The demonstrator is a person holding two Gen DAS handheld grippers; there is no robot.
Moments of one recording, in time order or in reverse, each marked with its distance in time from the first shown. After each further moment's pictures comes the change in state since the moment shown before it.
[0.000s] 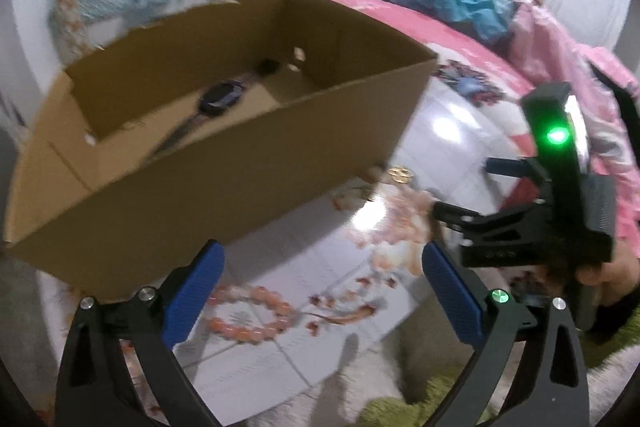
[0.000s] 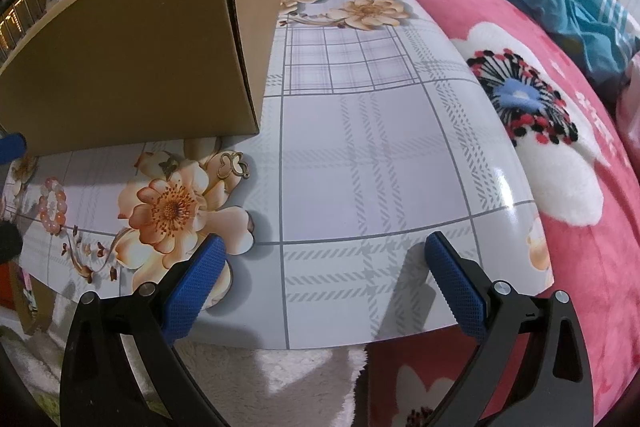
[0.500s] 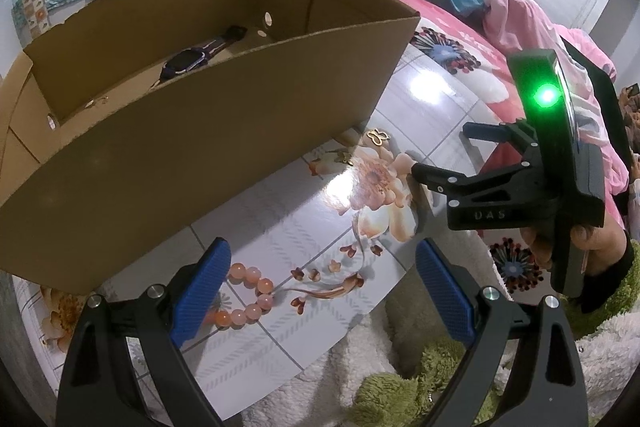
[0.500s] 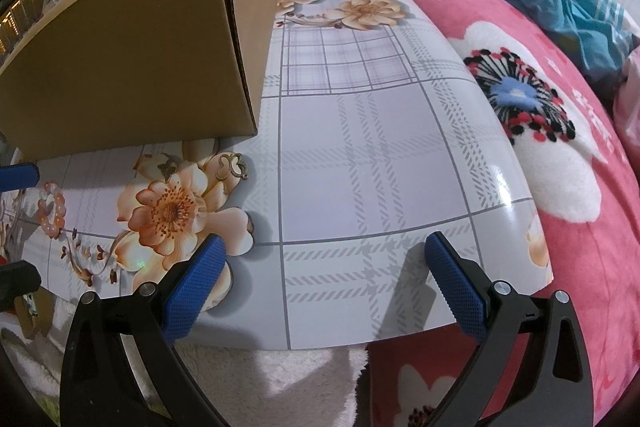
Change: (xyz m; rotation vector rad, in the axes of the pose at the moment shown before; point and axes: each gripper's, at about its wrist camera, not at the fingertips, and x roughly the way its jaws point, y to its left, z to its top) left arm 0.015 0.009 -0.007 0.028 0.109 -0.177; right arm 0.000 0.001 0.001 0.003 -0.003 -0.013
